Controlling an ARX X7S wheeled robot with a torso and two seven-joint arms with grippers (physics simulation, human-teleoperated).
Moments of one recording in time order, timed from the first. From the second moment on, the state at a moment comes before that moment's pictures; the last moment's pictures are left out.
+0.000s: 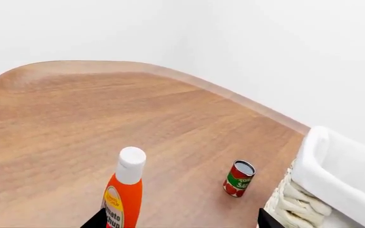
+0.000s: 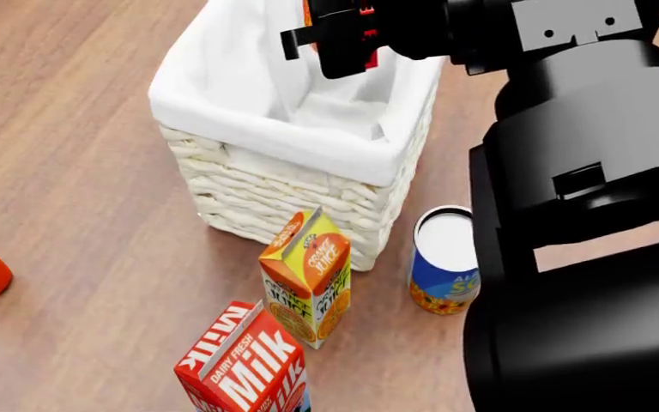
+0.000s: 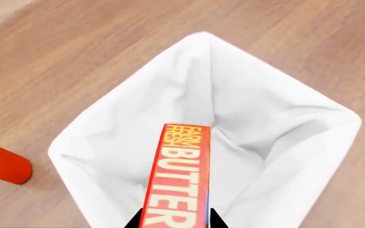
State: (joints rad) left arm -0.06 -0.41 -0.04 0.76 -0.81 -0.41 -0.75; right arm 1.88 0.03 -0.67 1.31 0.48 0.95 -0.52
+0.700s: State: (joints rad) left arm -0.04 -0.44 -0.07 0.82 -0.88 -0.43 -0.80; right arm 1.85 0.03 -0.71 1.31 0.52 0.94 -0.54
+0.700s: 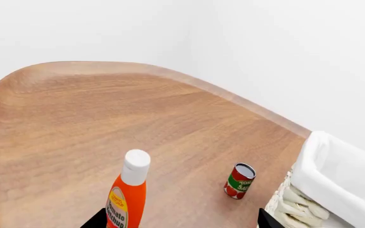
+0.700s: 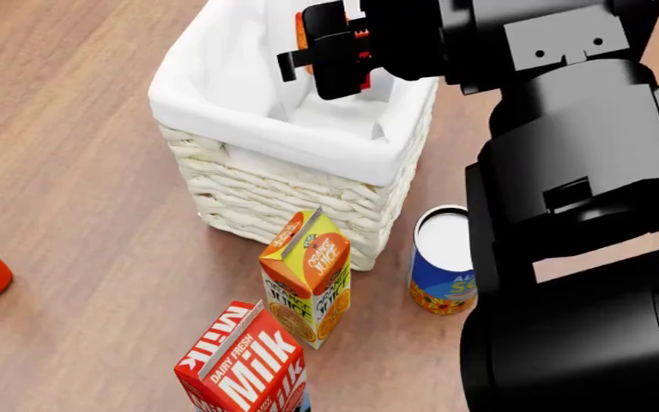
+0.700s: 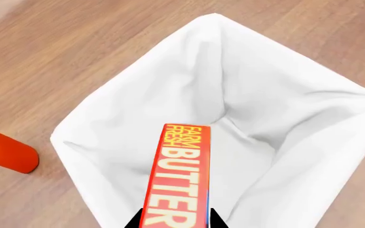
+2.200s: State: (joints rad) left arm -0.02 -0.48 -0.07 0.86 -0.90 -0.40 -0.80; right arm 1.81 0.06 -0.37 1.12 0.23 0.61 -0.42
